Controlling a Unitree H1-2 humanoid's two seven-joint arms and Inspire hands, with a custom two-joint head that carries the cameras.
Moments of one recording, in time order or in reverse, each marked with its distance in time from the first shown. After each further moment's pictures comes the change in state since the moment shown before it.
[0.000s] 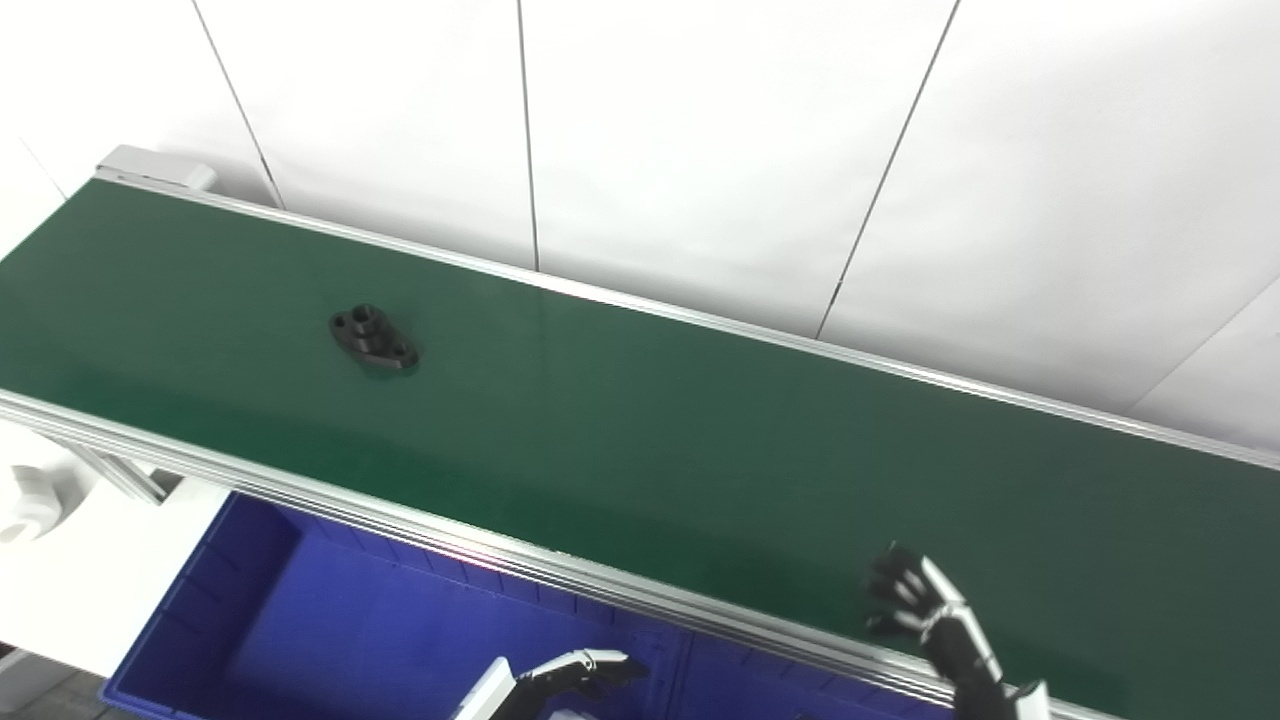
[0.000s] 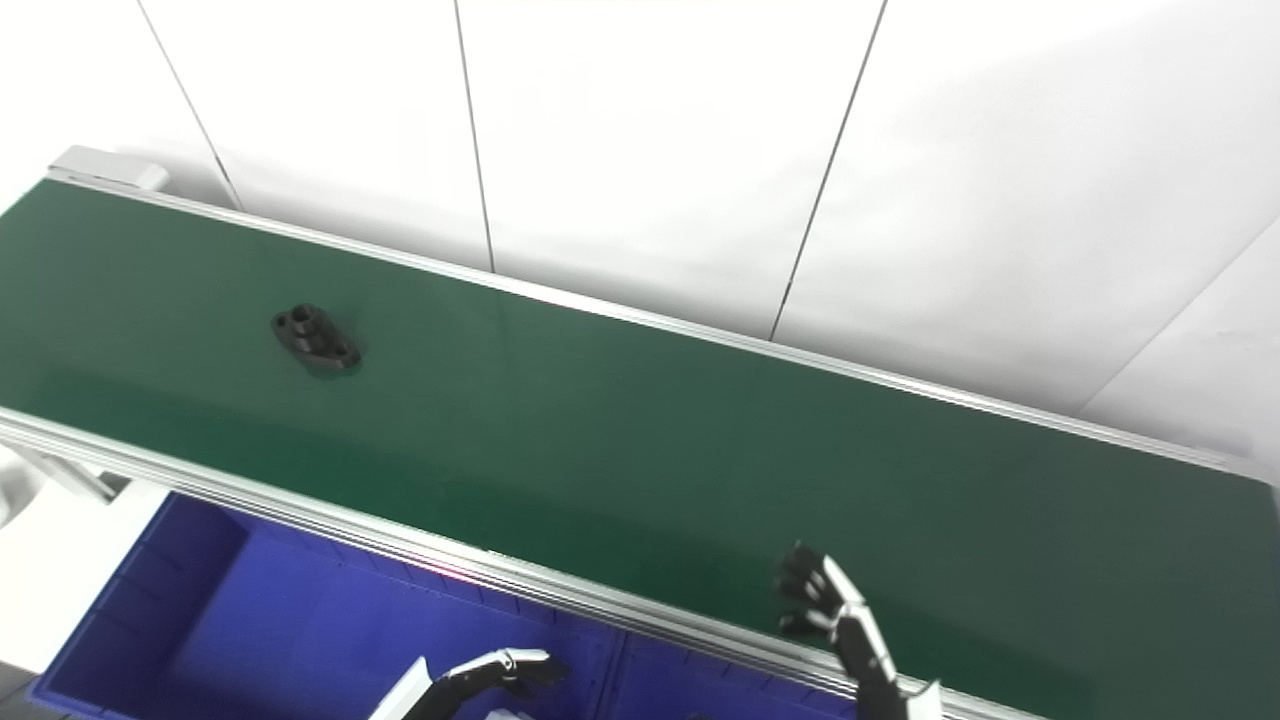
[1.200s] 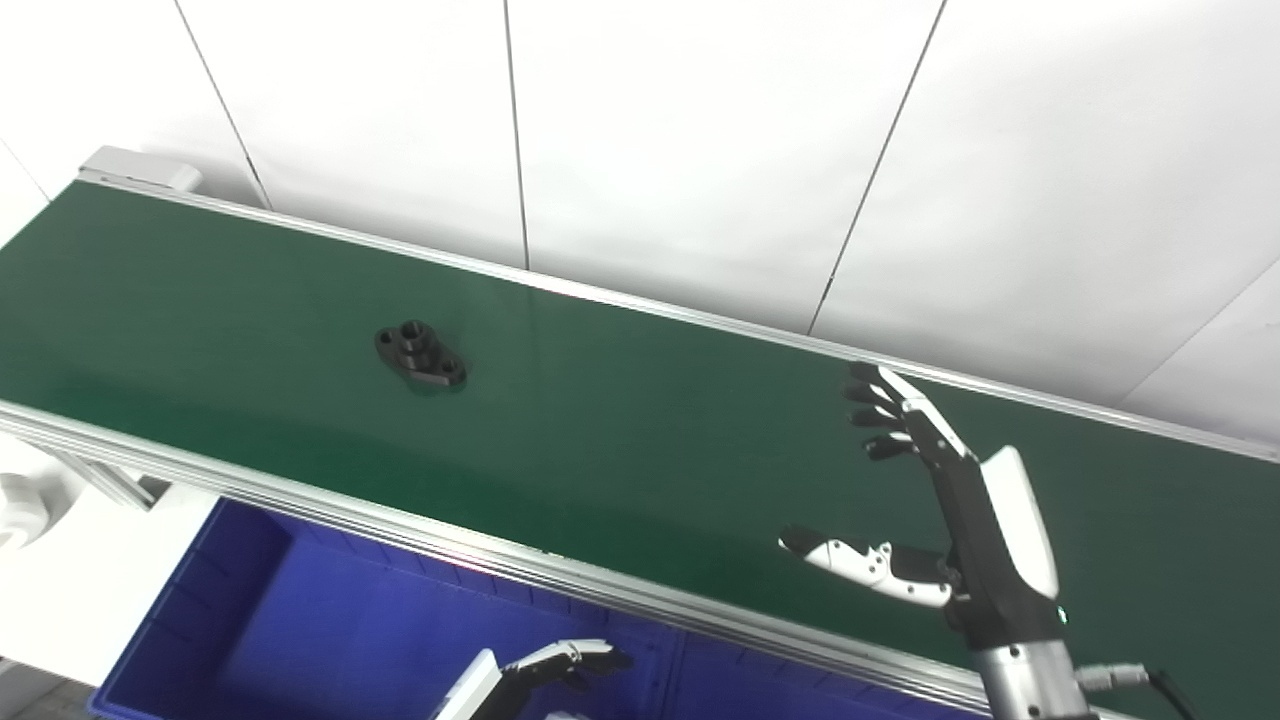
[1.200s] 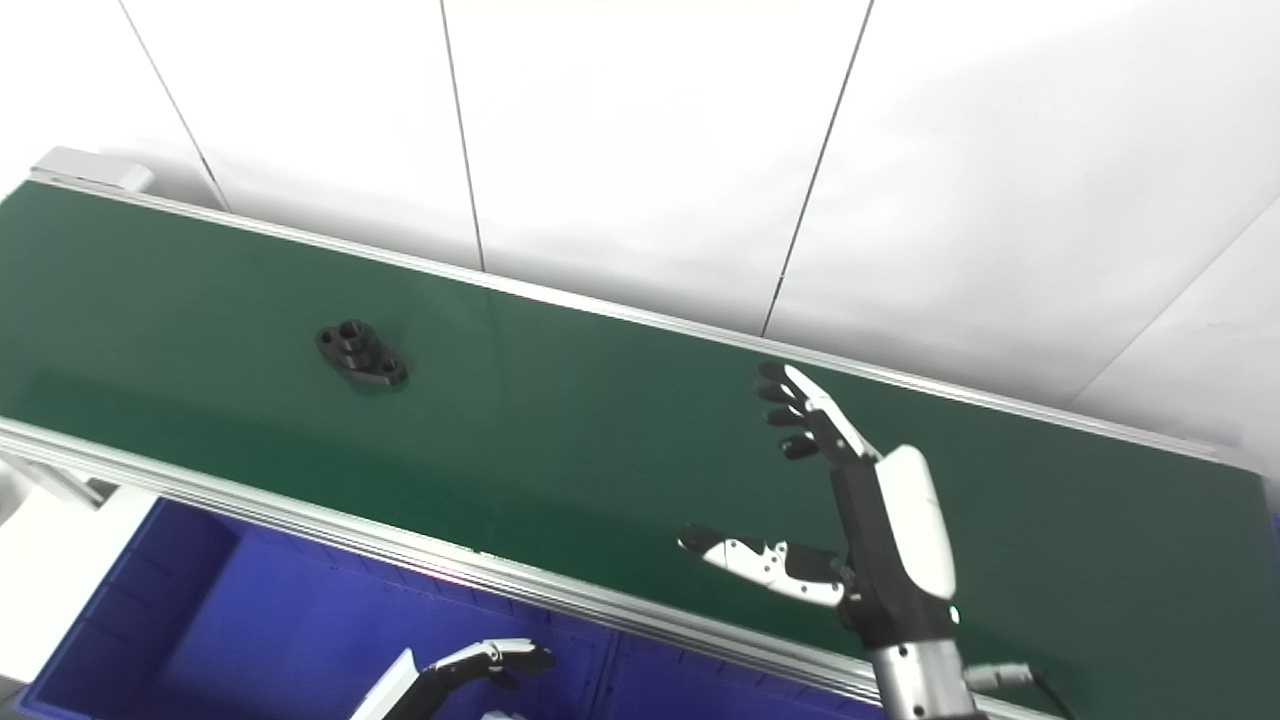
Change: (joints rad) left arm -0.053 0.036 -0.064 0.034 -0.011 0.000 0.077; right arm -0.391 0.052 -0.104 -0.160 -0.209 0.472 0.380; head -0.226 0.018
